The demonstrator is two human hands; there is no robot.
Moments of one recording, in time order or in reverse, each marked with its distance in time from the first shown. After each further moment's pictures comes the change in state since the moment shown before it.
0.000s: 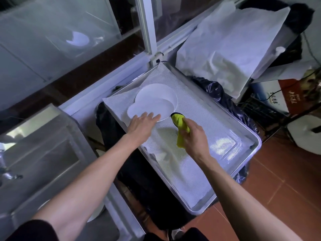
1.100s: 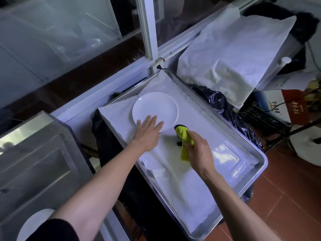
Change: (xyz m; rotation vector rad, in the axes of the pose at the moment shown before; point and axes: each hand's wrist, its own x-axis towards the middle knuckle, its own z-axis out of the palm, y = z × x) left_hand 0.059 0.000 0.042 -0.101 -0.092 -0.004; right_hand 0.021 0.025 0.002 0.011 -0.085 0.021
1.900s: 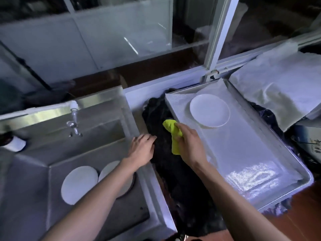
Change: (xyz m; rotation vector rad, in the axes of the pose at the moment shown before) left_hand -0.255 -0.099 0.063 -0.406 0.290 -0.348; right_hand -0.074 -0.180 0.106 -0.002 -0.237 -0.384
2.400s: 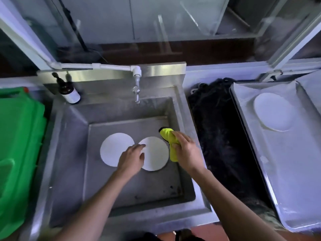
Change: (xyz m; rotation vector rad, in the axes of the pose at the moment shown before) left_hand -0.204 -0.200 0.033 -0.347 0.005 -0.486; right_hand -0.046 -0.126 0.202 -0.161 -0.310 -0.101
